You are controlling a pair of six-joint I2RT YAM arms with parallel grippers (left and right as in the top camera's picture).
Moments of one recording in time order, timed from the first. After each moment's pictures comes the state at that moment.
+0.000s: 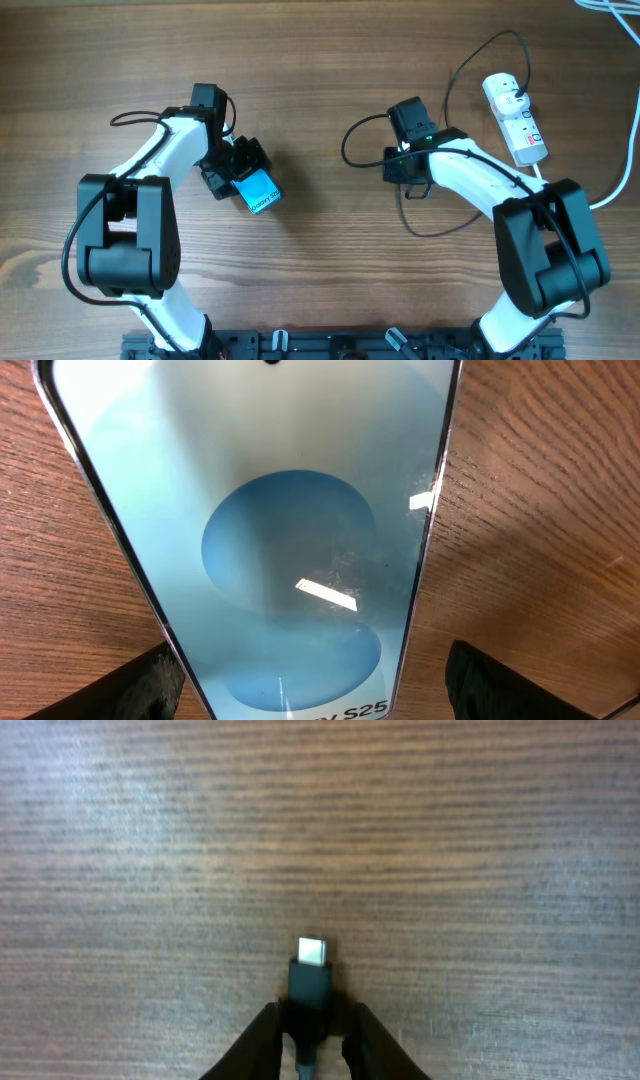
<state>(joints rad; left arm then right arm) -0.08 1.91 1.17 -0.81 0.30 -0.60 0.36 1.84 1.04 -0.51 0.04 0.39</state>
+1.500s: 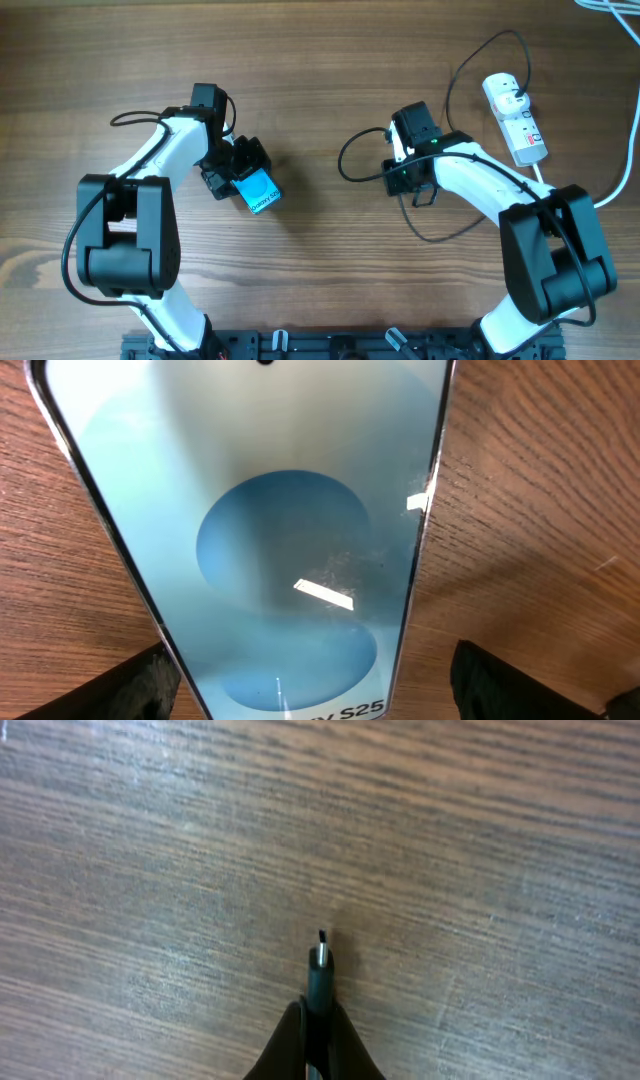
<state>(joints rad) -0.08 1.91 1.17 -0.81 0.31 -0.61 0.35 1.80 1.01 -0.57 -0.07 0.15</state>
